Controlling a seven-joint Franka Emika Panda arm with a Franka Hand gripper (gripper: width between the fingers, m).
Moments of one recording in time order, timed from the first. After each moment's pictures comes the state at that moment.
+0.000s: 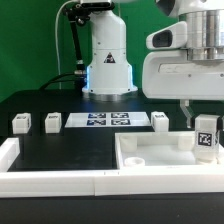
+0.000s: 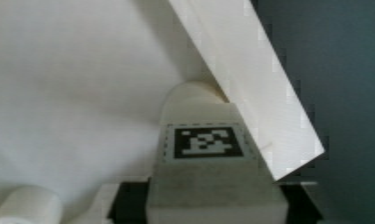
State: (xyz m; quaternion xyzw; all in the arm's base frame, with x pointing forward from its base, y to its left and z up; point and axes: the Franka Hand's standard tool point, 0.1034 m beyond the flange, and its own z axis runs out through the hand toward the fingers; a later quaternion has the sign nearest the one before) arm 0.618 0.120 0.079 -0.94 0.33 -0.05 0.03
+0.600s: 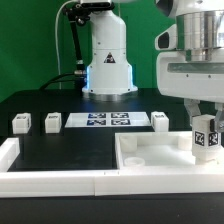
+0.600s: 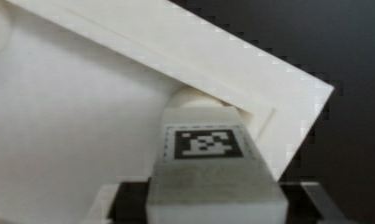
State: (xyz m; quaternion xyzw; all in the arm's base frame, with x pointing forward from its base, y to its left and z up) arm 0.618 0.120 0.079 -0.83 0.55 -0.04 0.05
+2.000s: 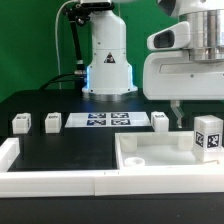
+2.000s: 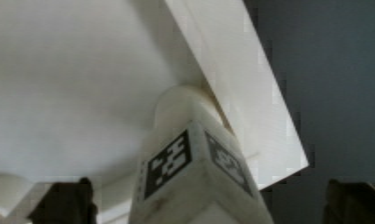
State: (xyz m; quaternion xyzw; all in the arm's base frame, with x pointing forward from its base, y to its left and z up) arm 0.618 0.124 0.080 -0.98 0.20 -0.05 0.03
